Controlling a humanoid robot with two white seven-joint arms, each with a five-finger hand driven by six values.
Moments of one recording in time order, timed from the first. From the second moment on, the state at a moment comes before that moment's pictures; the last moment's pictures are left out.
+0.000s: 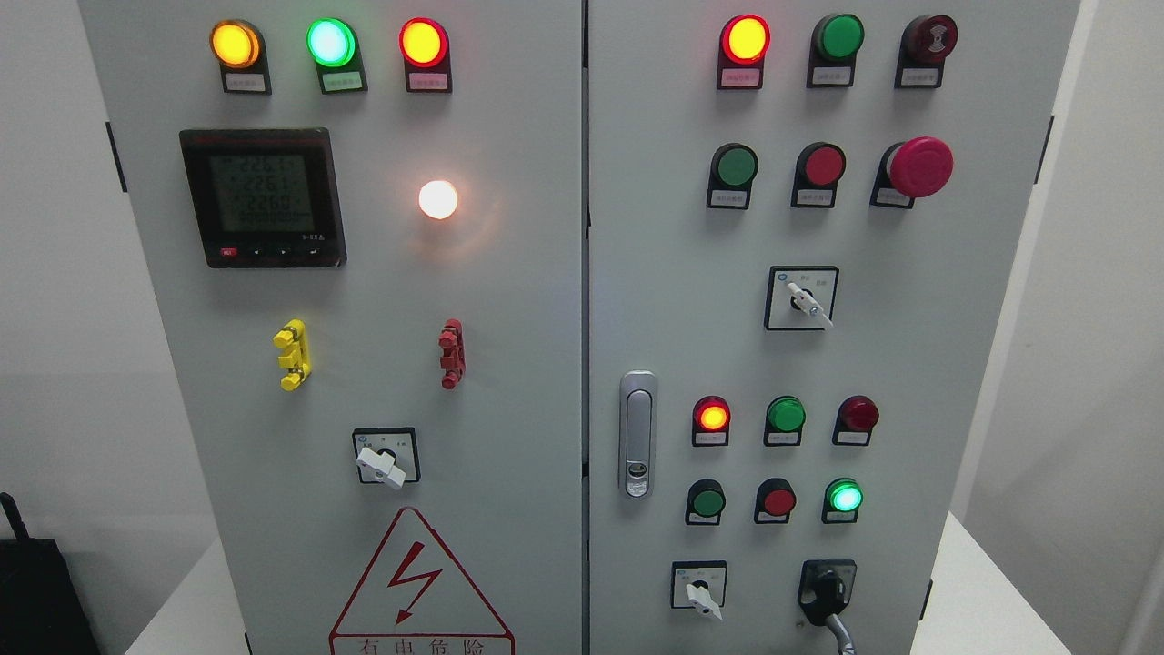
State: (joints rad) left arm 0.03 -0.08 -0.01 -0.09 0.03 -0.03 -0.03; right arm 0.05 0.09 0.11 -1.75 0.04 -0.14 -0.17
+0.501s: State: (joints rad) left arm 0.03 -0.08 -0.01 -0.09 0.03 -0.03 -0.03; right arm 0.05 0.08 0.09 -1.74 0.03 -0.14 -0.17
